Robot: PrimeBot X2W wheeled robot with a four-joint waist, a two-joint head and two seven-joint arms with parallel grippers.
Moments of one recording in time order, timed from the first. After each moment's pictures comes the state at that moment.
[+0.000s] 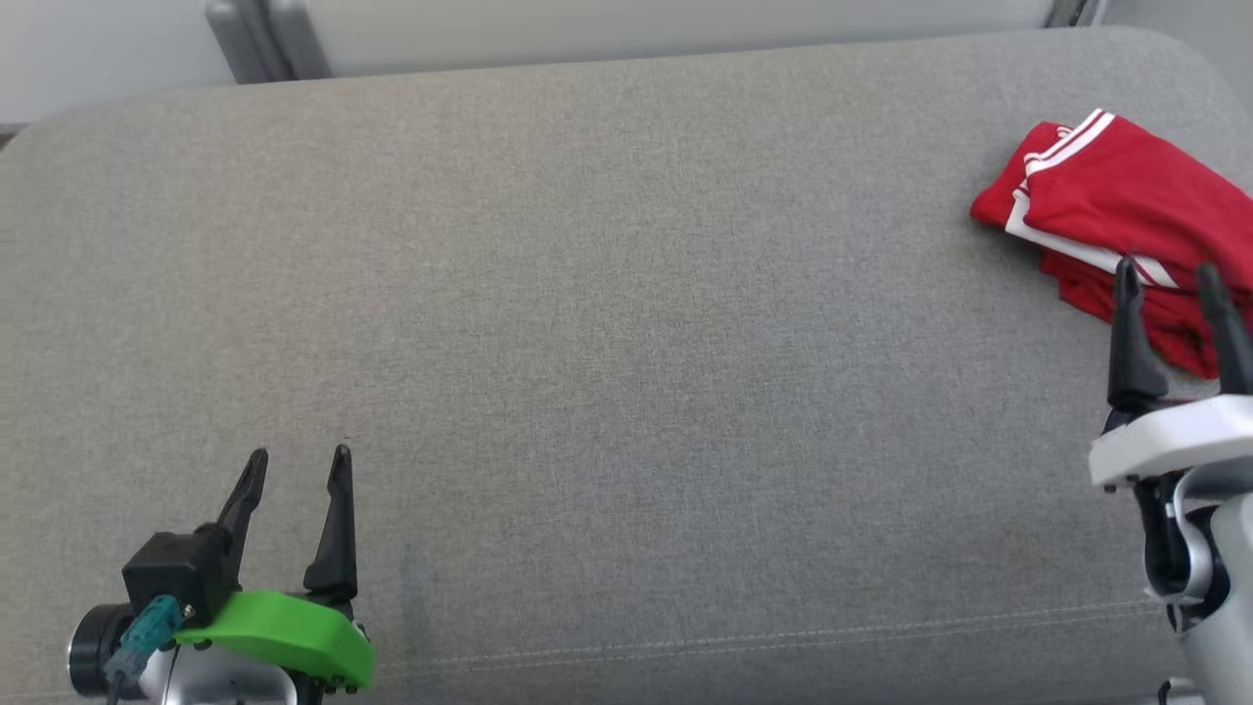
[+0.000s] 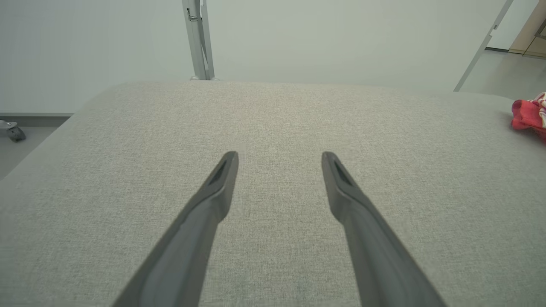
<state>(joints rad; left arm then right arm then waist) 0.04 0.19 -0.21 -0.06 -0.40 0.08 -0.10 -0.17 -0.34 0.14 0.20 0.45 -0.13 -0.26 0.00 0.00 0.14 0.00</state>
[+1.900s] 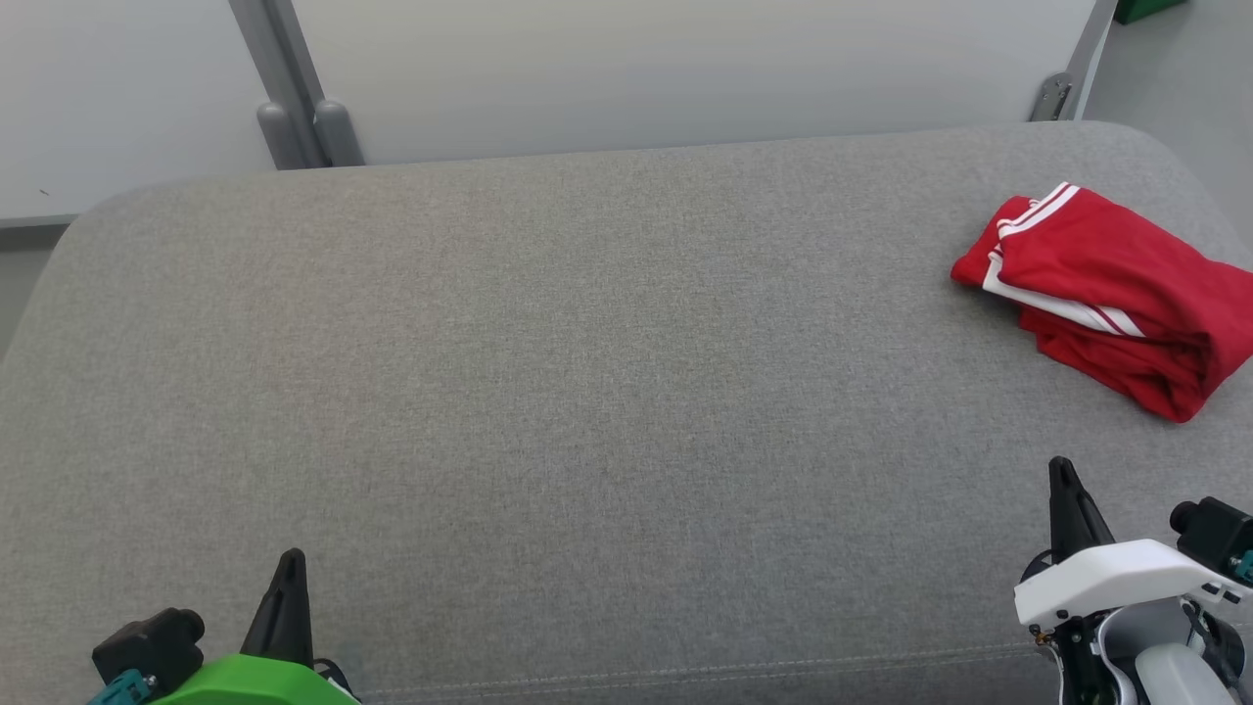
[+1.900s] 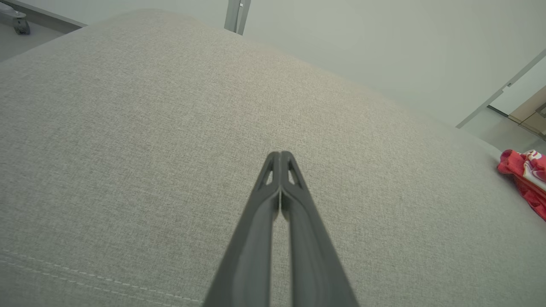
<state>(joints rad) 0.13 0.14 -0.17 0.10 -0.65 0.05 -0.14 0.05 -0.11 0.07 0.25 0.60 -0.07 -0.16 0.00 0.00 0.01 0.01</state>
